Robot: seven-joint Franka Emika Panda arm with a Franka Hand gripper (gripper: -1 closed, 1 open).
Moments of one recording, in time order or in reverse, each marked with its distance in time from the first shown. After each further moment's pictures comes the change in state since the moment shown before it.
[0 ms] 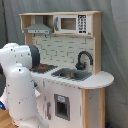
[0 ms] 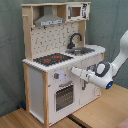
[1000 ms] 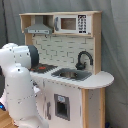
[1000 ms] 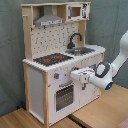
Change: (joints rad) arm 0.000 -0.015 0.004 0.001 0.001 -0.020 -0.356
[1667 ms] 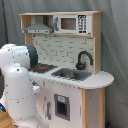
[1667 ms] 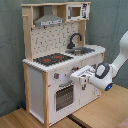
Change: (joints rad) arm 0.000 -0.016 0.004 0.001 0.000 -0.020 -0.203
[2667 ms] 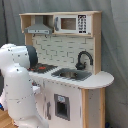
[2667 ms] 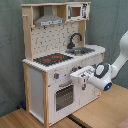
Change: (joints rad) arm 0.000 -0.007 0.007 0.014 0.083 -0.008 -0.057
